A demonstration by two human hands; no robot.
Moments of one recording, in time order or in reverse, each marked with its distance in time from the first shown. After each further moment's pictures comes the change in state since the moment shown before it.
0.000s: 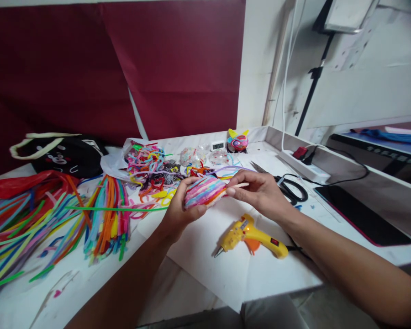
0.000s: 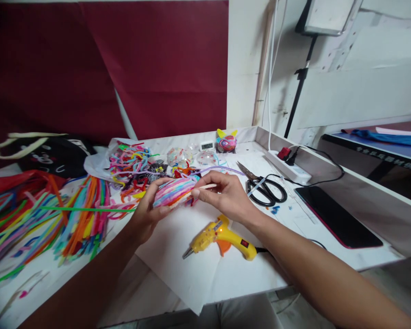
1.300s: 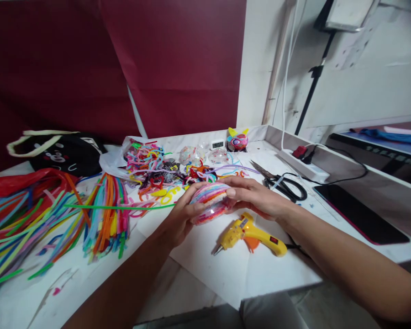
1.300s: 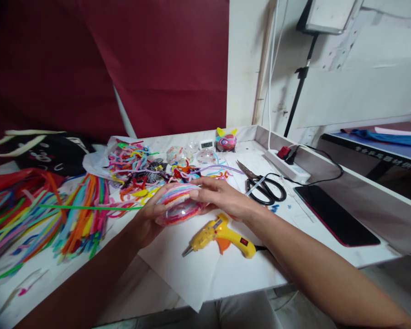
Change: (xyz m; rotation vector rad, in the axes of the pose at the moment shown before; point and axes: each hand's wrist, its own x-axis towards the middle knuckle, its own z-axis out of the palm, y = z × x) left_hand -0.002 0.000 0.009 -0.314 -0.150 -0.183; right_hand 0.002 0.007 -0.004 0.258 -0.295 0.413
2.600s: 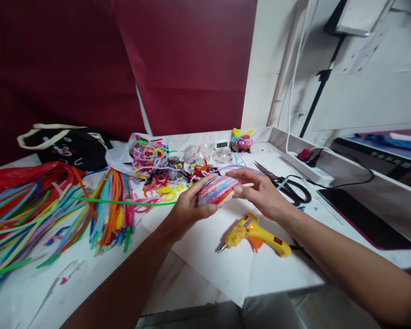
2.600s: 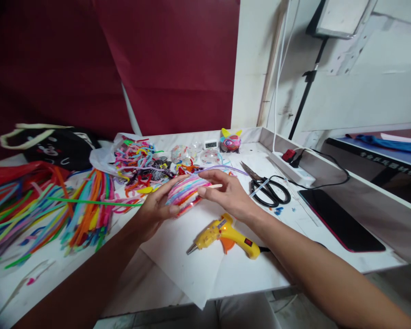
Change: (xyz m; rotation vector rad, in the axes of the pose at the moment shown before) left_hand -0.003 0.009 0.000 0.227 -0.014 0.085; right_hand 0.004 0.011 0.000 -0.194 0.214 -0.251
